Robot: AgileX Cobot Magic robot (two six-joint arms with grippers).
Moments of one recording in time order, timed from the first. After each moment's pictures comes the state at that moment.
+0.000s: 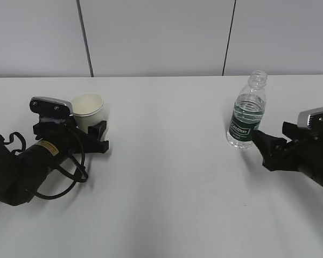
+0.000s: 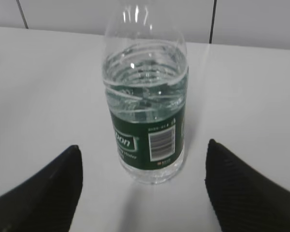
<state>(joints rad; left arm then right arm) -0.30 2.25 -0.81 0.07 -1.14 -0.02 0.00 1.89 -0.40 -0.25 -1.15 0.04</state>
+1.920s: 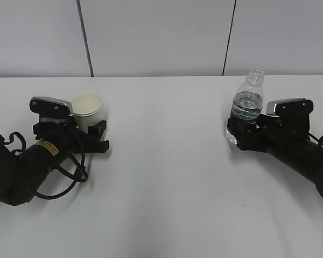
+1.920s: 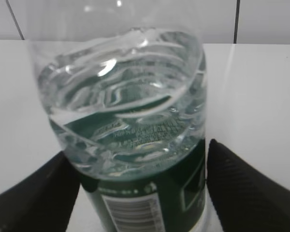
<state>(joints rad) -0.30 2.25 -0.81 0.07 -1.14 -0.02 0.00 2.19 -0.74 -0.32 -1.15 0.15</state>
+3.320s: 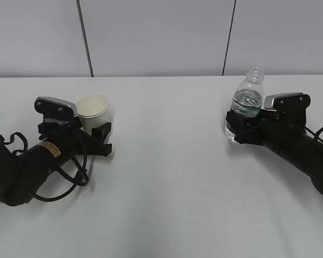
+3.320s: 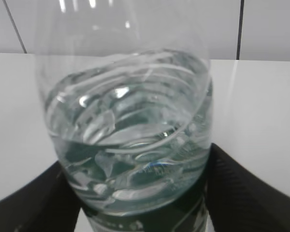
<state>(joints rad) -0.30 2.25 -0.81 0.14 -1.14 -0.02 0.00 2.21 -0.80 -0.34 -1.15 0.17</state>
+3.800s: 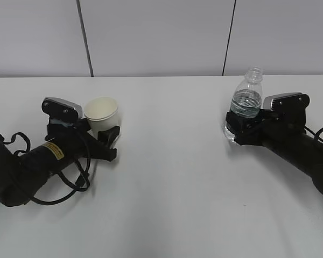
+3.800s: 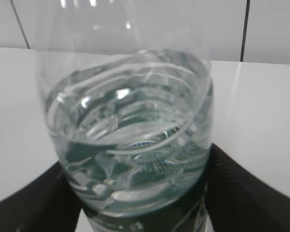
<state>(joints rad) -0.30 2.25 -0.81 0.26 -1.14 -0.06 0.00 2.21 -0.80 -0.36 -1.15 0.15</state>
